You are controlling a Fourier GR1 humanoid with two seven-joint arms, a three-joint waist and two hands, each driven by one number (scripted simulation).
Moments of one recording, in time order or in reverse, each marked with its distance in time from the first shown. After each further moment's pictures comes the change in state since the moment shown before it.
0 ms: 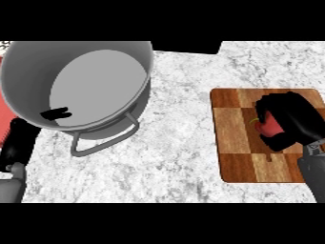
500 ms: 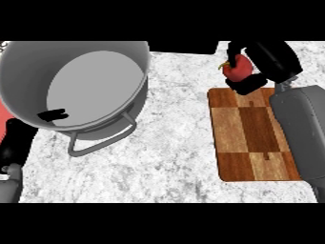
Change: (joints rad) left arm 0.008 0.006 0.017 -0.003 0.002 -0.002 0.019; right arm -0.474 0.116 -0.100 0.326 -0.135 -0.061 -0.167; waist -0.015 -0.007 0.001
